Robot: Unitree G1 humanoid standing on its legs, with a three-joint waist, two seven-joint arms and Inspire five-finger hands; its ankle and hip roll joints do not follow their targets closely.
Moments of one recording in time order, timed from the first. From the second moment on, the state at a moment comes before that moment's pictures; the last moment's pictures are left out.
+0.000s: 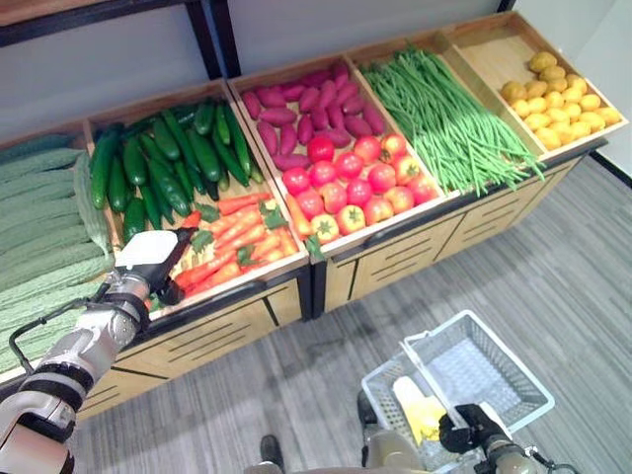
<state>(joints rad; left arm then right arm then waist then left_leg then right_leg) -0.37 0.92 -0.42 0.61 0.47 -0.14 0.20 0.08 -0.43 0.20 0.99 -0.03 -0.13 -0.05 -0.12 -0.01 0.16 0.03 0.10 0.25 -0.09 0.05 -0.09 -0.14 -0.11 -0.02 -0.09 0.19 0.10</state>
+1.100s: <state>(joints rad) -0.41 0.93 -0.40 0.56 0.49 -0.14 0.23 0.08 -0.43 0.21 1.00 -0.03 -0.12 -0.06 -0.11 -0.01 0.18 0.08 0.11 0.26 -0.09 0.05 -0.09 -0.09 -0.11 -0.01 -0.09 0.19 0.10</state>
